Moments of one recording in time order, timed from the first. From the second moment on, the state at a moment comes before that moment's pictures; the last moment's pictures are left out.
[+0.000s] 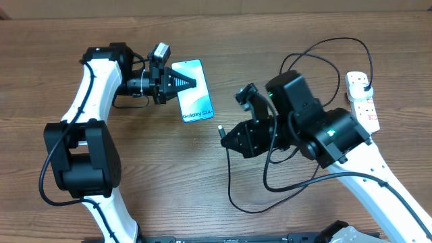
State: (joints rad) left arm 0.02 2.04 1.64 -1.36 1.50 0.19; right arm 0.59 1.33 1.35 -0.98 -0.63 0.36
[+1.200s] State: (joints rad) left arm 0.02 2.04 1.64 -1.35 1.52 0.17; right arm 0.68 1.48 1.35 -0.79 -0.54 0.51
